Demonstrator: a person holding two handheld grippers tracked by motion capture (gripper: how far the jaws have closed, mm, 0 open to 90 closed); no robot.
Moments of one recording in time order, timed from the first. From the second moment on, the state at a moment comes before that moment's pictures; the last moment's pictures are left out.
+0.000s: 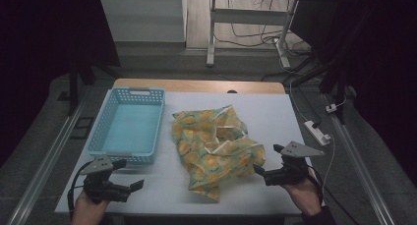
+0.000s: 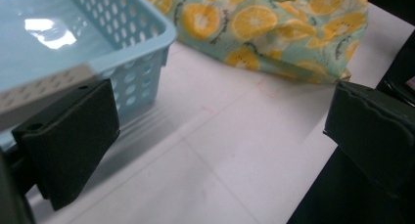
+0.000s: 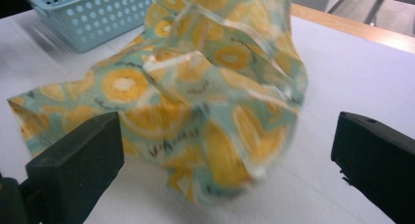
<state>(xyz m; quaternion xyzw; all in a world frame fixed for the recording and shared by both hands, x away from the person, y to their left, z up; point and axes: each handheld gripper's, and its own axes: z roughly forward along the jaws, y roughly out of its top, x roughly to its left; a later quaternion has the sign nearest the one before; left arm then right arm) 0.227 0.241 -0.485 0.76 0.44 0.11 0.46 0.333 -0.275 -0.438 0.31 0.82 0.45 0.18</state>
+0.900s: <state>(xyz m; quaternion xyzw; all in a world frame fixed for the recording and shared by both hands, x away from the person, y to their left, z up) 0.197 0.274 -0.521 0.75 0.51 0.11 0.40 0.285 -0.348 -0.495 0.42 0.80 0.38 0.18</state>
